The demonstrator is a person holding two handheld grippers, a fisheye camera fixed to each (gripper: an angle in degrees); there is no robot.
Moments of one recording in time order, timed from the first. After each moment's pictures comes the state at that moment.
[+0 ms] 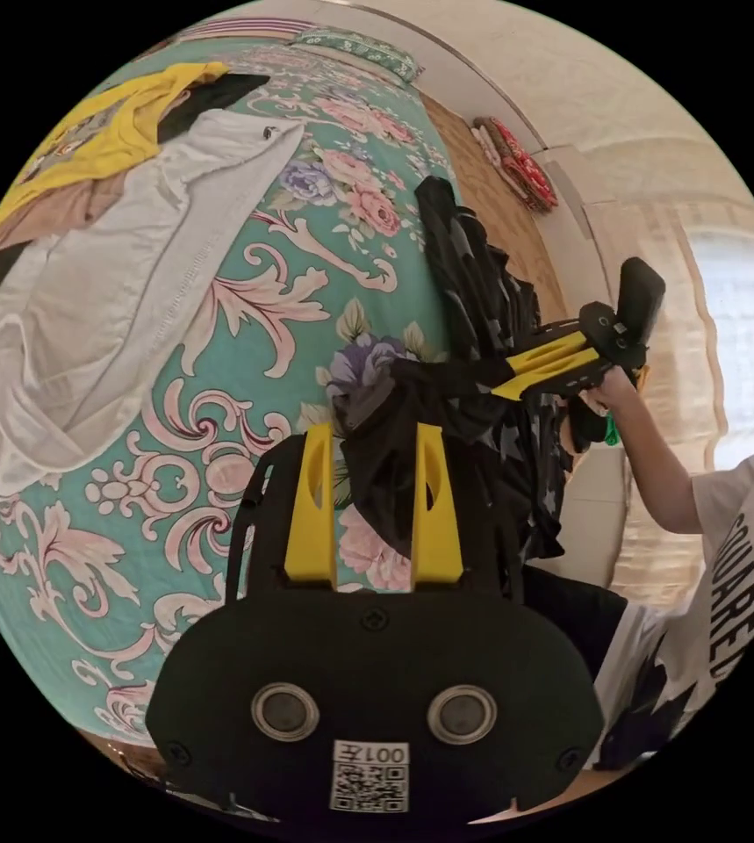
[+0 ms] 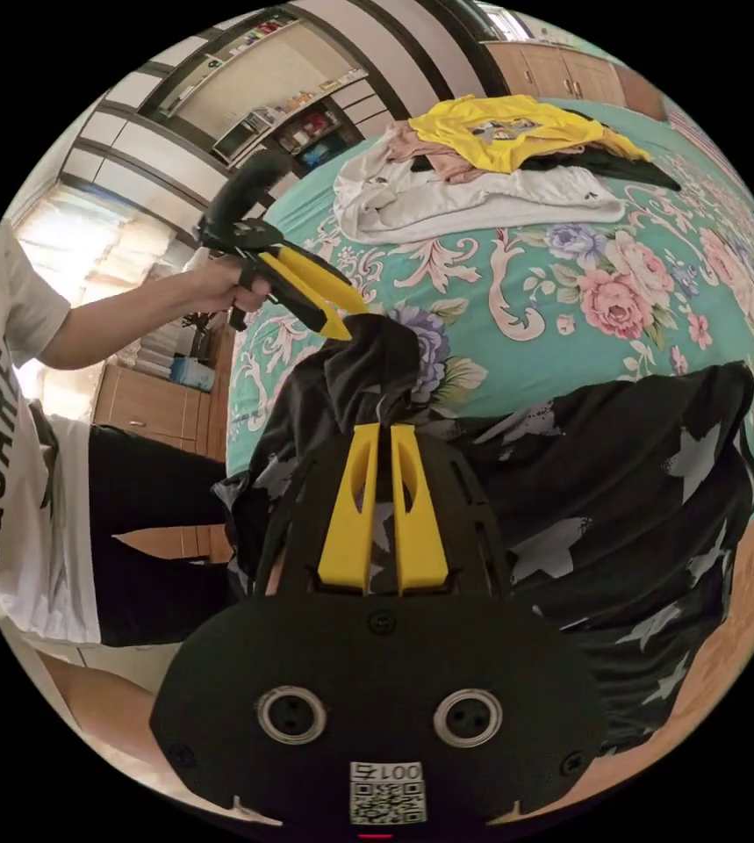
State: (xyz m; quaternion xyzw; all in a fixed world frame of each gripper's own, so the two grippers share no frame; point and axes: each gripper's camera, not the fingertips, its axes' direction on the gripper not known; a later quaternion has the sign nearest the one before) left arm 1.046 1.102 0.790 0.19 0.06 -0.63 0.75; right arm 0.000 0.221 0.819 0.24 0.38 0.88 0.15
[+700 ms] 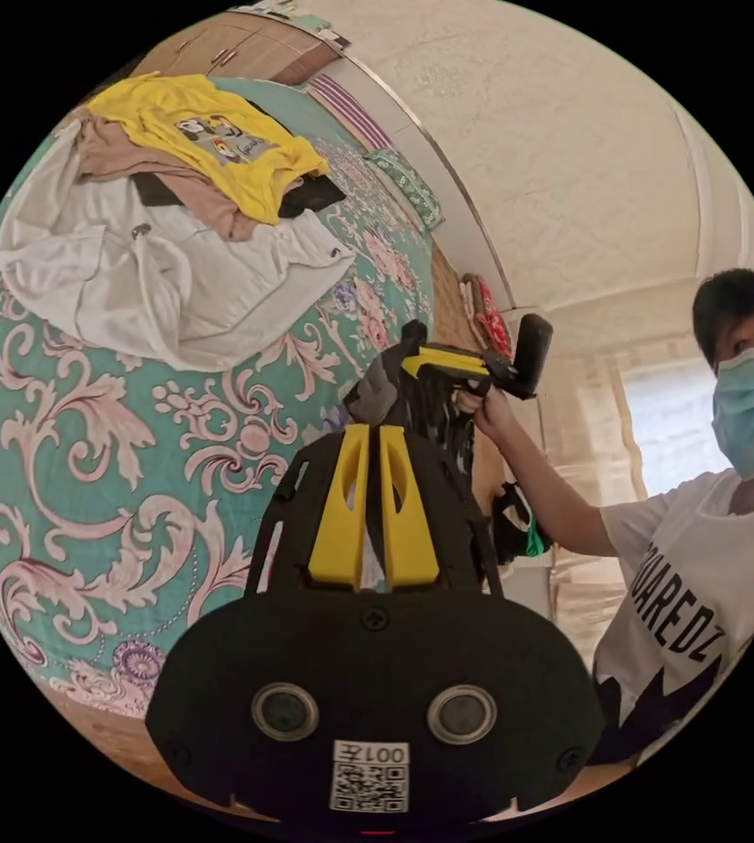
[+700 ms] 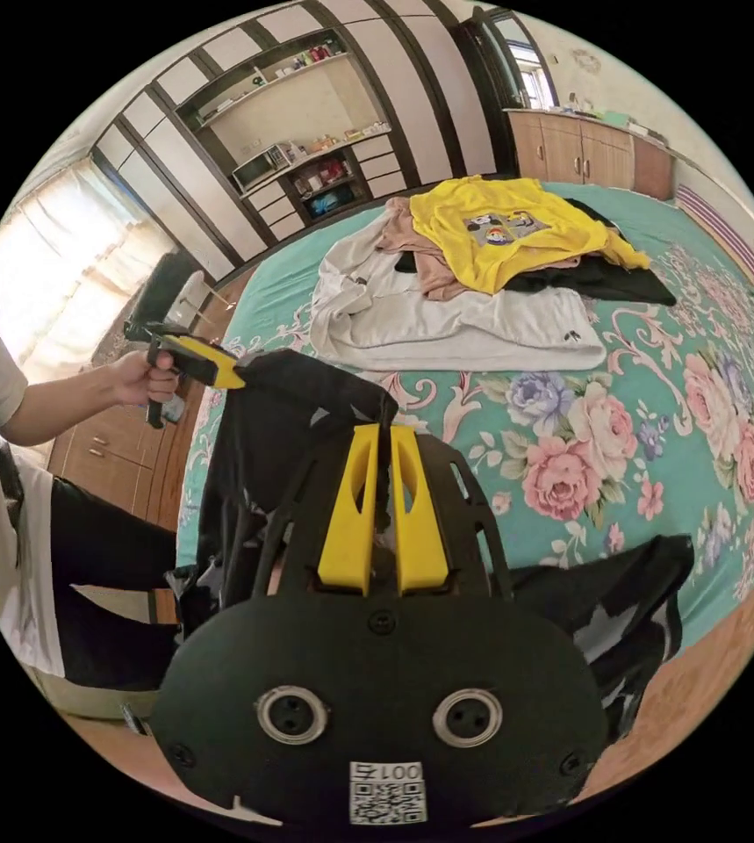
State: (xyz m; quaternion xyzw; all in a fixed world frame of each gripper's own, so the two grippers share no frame) left arm 1.124 1.172 0.800 0.41 0.02 -0.69 0.60; right arm 0.017 0.262 0.801 0.18 0.47 0.85 0.15
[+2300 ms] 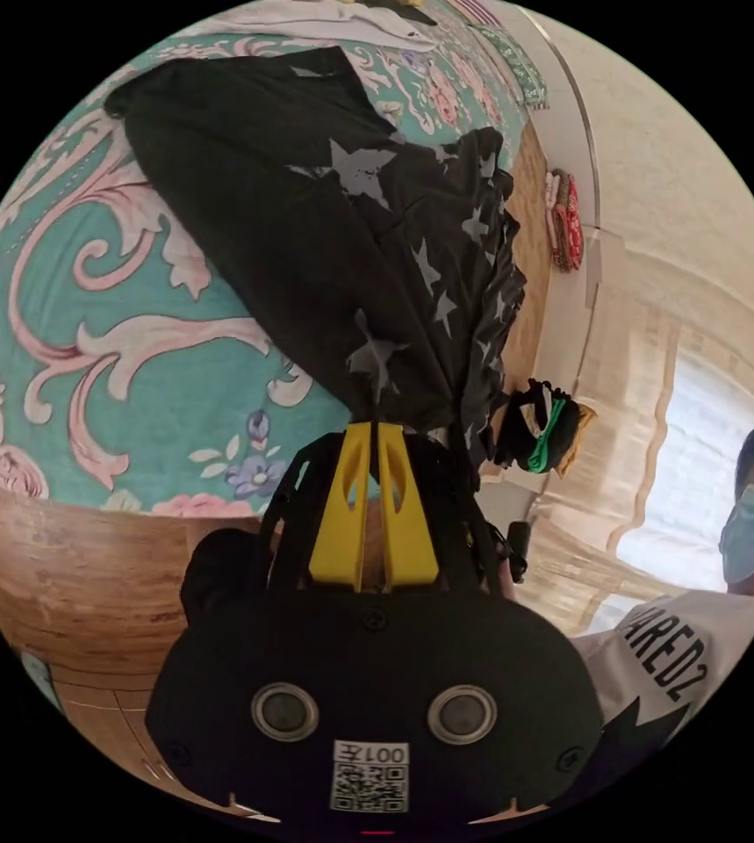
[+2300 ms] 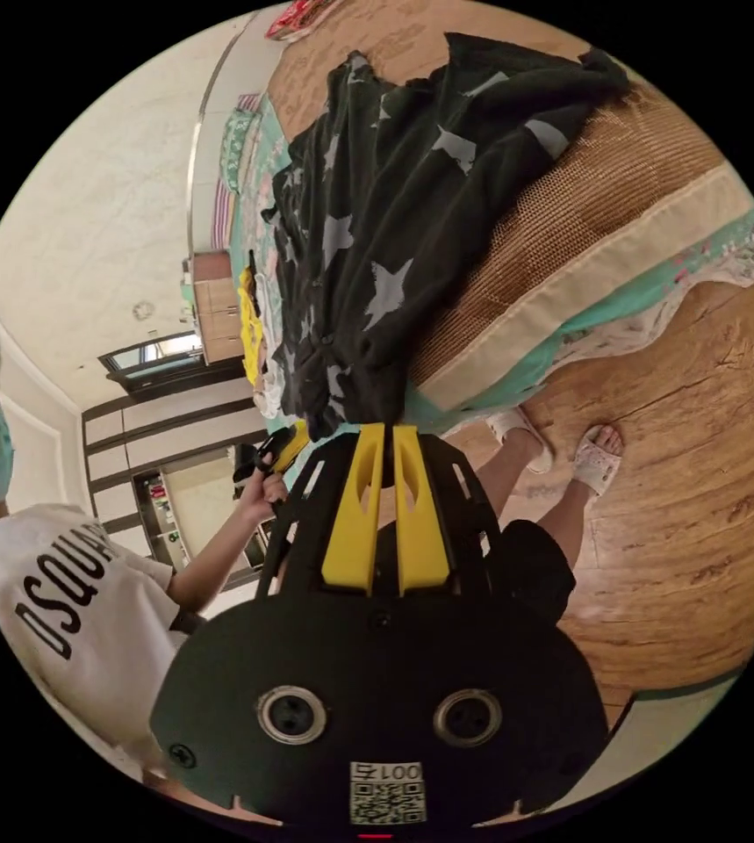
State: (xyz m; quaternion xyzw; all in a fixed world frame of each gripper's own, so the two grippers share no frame) left arm 1.161 1.091 1.011 0.24 0.21 -0.75 0.58; right arm 0.245 -0.242 1.249 0.61 0.40 0.51 -0.46
